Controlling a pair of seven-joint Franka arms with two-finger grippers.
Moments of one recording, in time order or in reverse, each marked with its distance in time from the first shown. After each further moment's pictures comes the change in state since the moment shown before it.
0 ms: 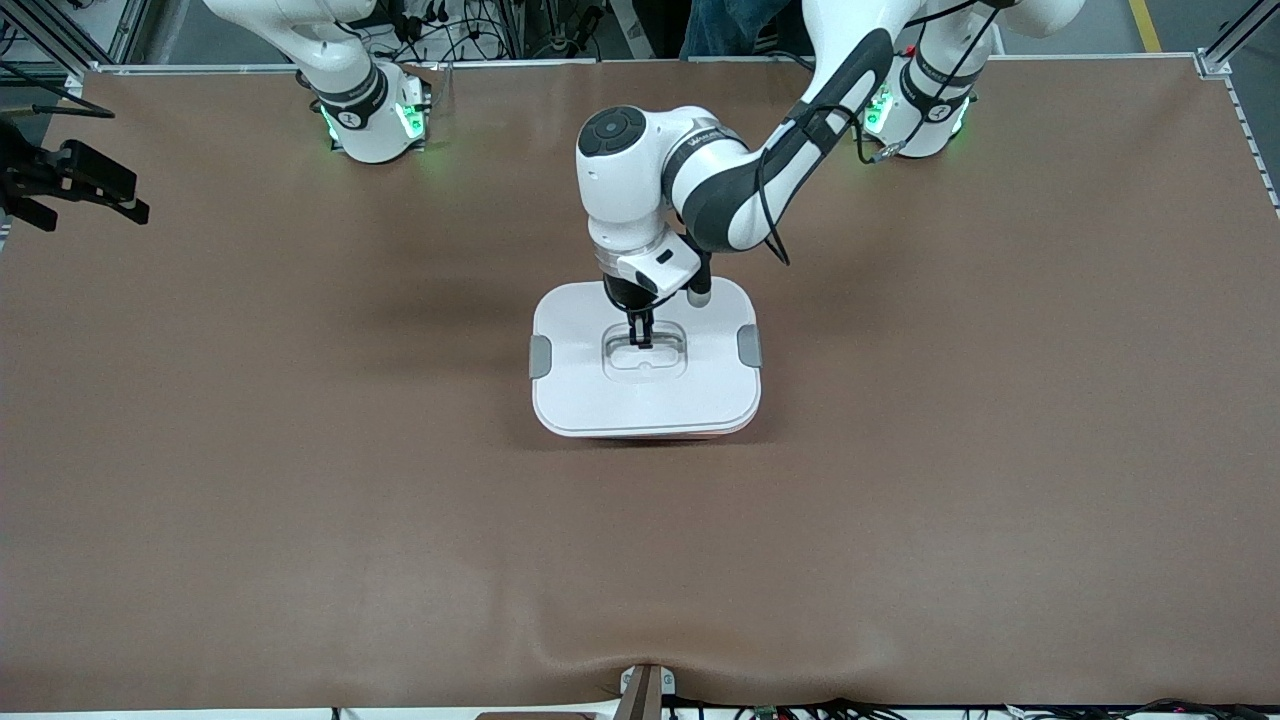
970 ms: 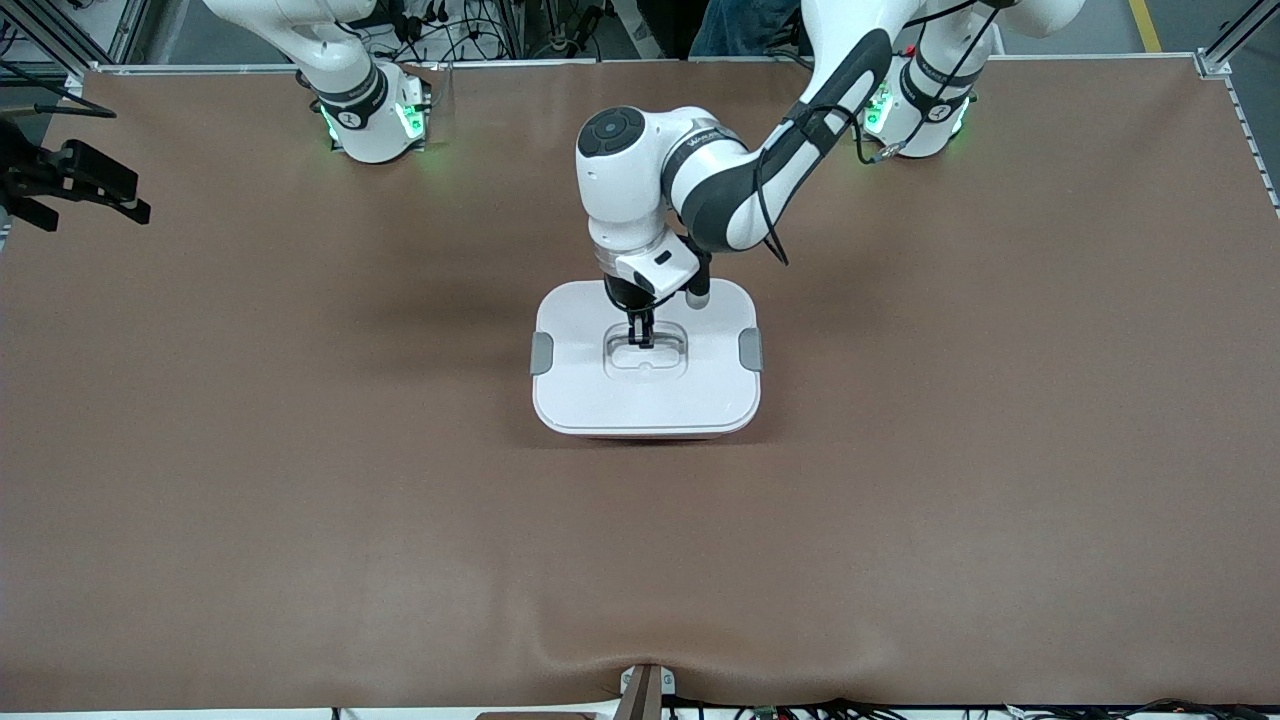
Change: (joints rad) left arm -0.001 0.000 0.000 -0.008 0.008 0.000 0.037; right arm 0.001 0.000 0.000 0.000 0.000 0.000 0.000
